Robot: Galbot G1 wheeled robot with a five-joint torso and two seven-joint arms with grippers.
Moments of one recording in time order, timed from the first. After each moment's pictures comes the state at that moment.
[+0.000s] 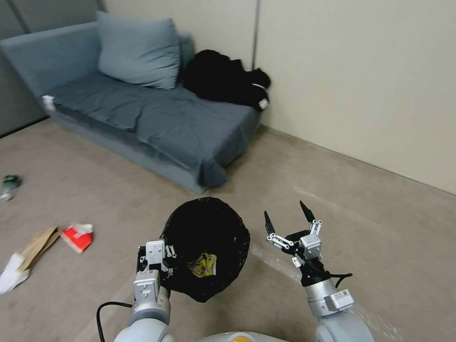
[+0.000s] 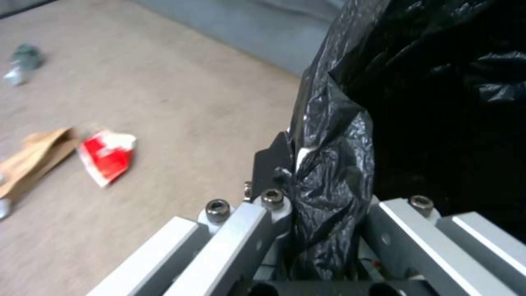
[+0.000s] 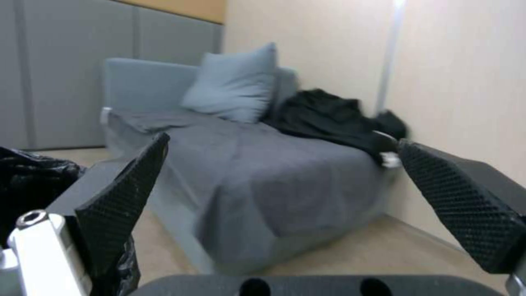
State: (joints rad) left arm 1.78 -1.52 -0.36 -2.30 0.02 0.42 -0.35; right arm -1.64 1.37 0.38 2.00 0.03 0.42 -0.07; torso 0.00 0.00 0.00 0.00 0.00
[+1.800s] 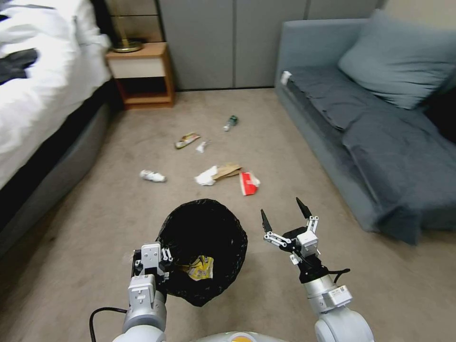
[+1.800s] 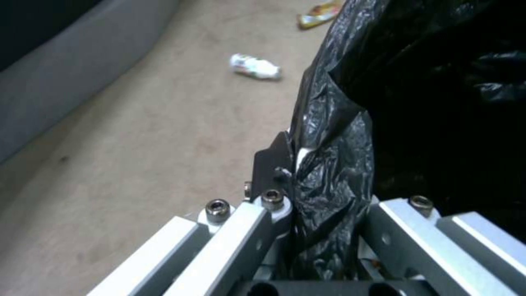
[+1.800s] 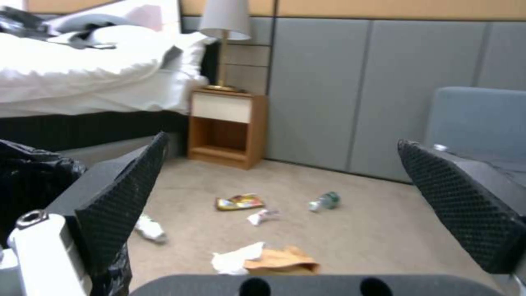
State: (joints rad) left arm 1.82 -1.52 -0.37 -2.33 0.03 0.41 -0.35; right arm -1.62 1.37 0.38 1.99 0.02 0.42 -0.09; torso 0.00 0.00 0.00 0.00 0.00
